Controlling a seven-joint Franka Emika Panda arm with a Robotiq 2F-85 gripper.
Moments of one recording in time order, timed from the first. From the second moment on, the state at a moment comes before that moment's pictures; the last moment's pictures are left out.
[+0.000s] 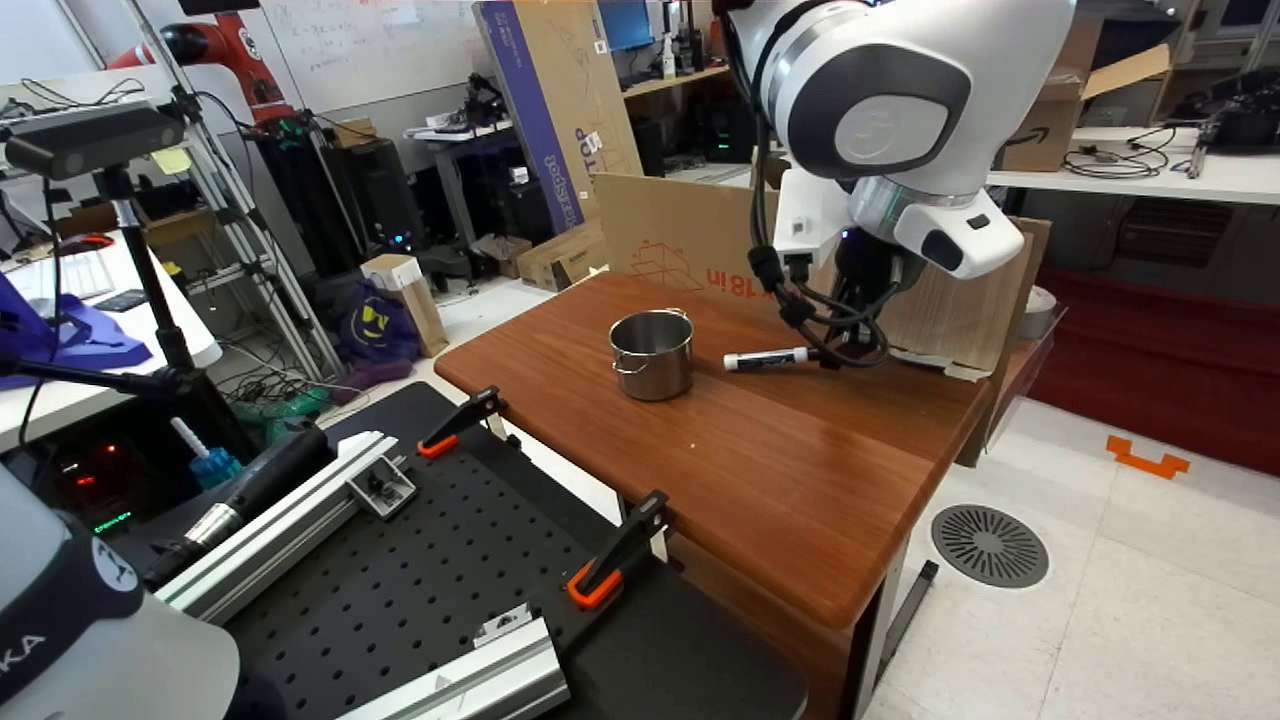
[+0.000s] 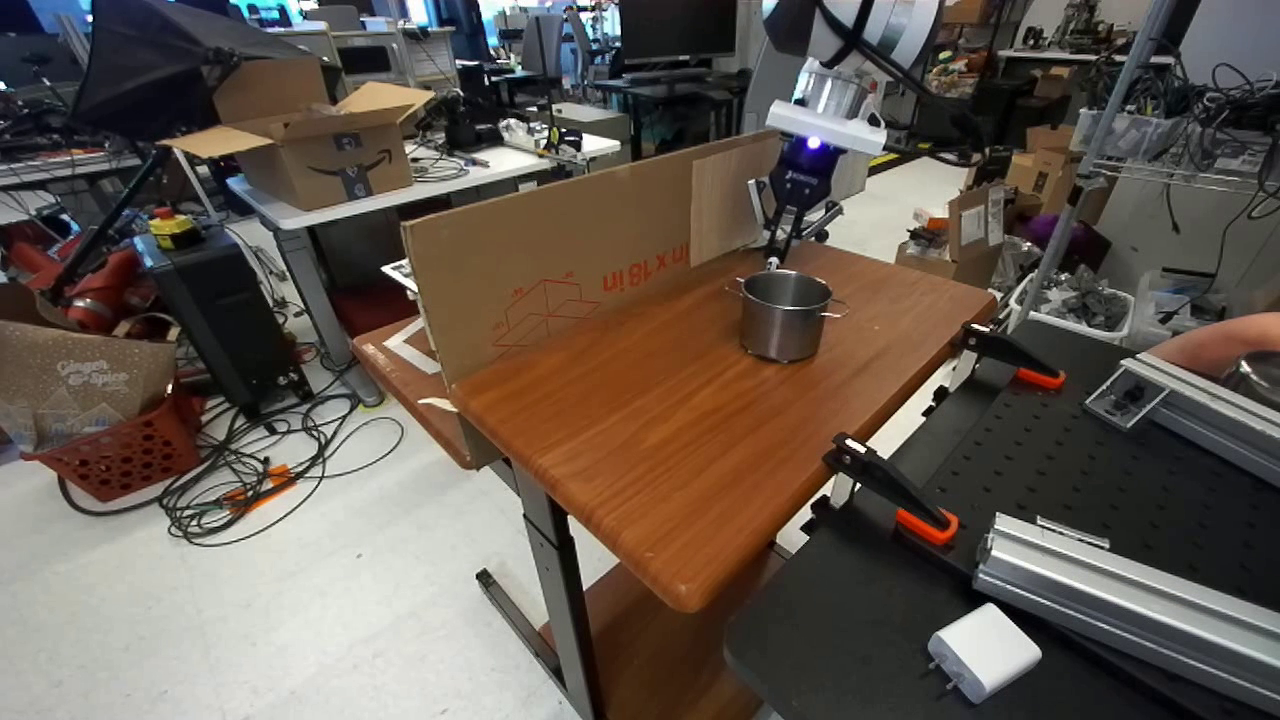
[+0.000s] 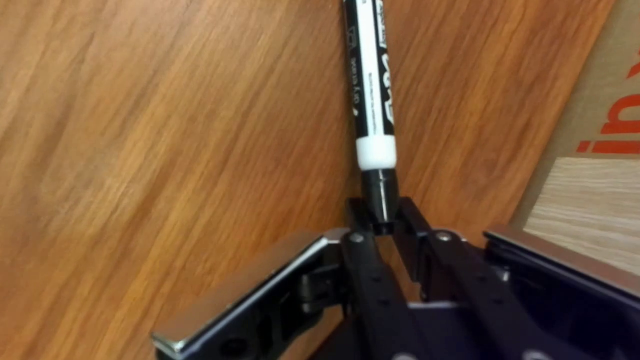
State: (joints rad) arm -0.22 0.72 -0.07 -1.76 0.50 2.37 0.34
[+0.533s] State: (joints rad) arm -0.18 0.77 -0.10 -1.67 0.41 2.30 0.49
